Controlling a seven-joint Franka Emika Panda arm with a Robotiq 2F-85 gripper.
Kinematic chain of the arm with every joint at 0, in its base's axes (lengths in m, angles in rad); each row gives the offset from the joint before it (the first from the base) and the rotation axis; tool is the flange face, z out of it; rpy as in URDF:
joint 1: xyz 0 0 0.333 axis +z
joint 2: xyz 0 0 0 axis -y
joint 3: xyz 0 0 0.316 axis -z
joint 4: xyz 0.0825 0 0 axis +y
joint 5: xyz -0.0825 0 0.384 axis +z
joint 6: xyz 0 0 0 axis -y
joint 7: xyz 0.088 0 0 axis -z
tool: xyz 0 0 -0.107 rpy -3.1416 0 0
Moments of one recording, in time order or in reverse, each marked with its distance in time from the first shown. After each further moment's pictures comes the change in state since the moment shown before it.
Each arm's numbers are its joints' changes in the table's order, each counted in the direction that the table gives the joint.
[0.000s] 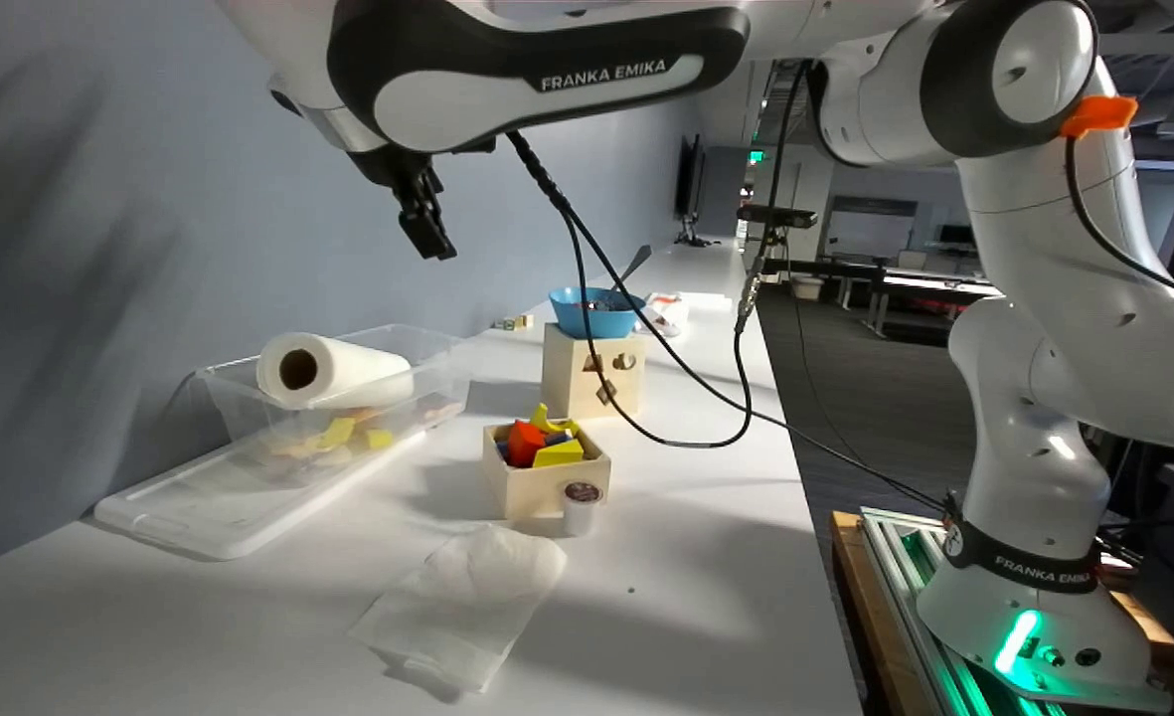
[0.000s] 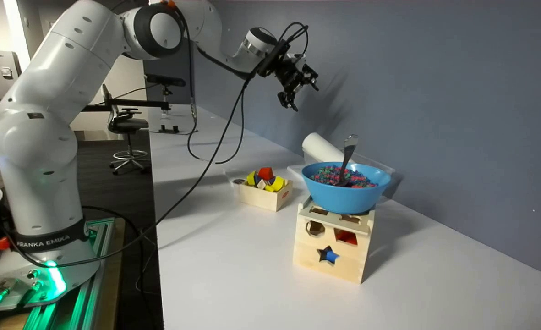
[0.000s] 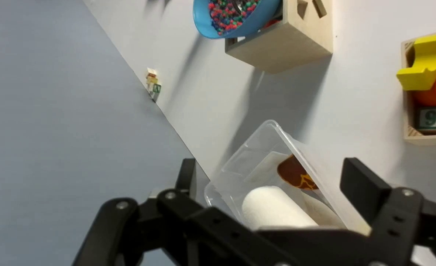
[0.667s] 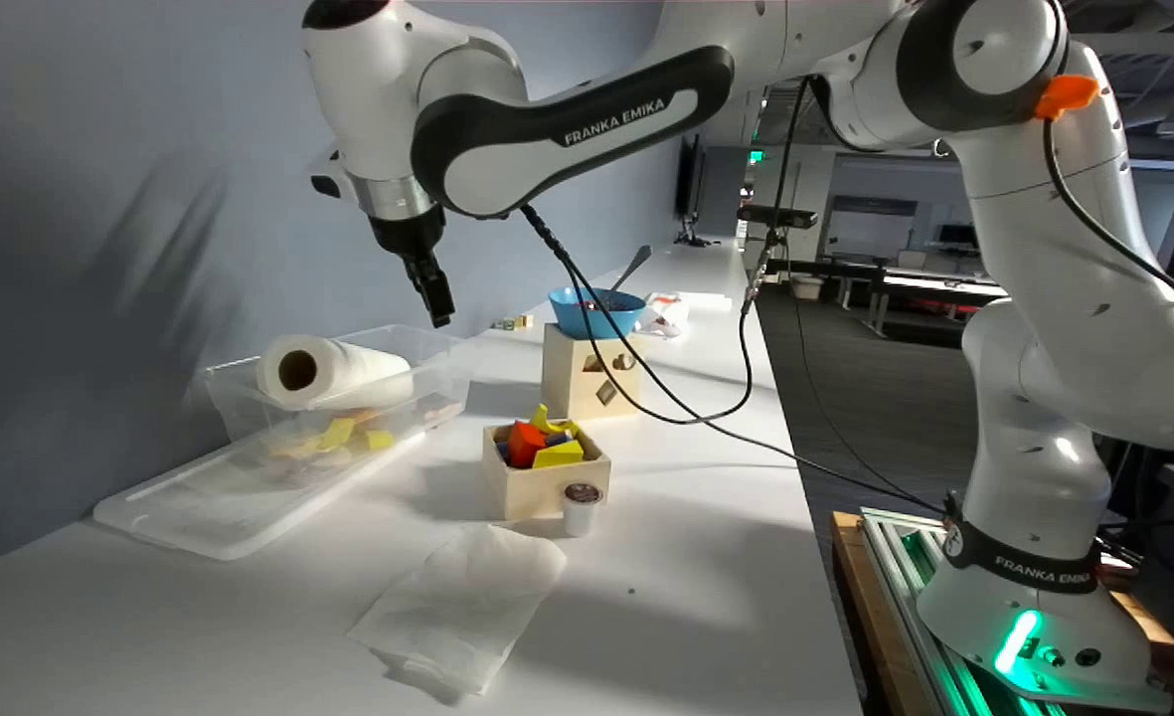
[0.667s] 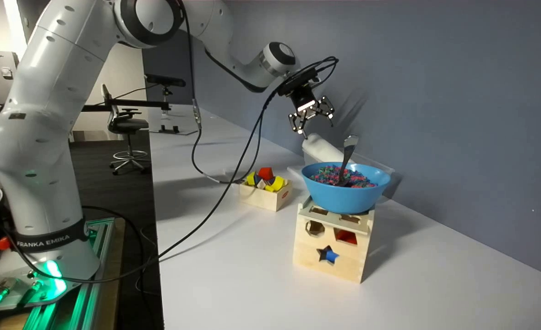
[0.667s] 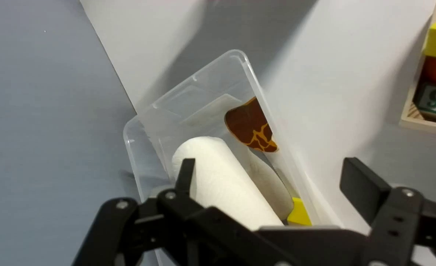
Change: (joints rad) arm -0.230 0.094 -0.077 0.289 0.165 0.455 -0.232
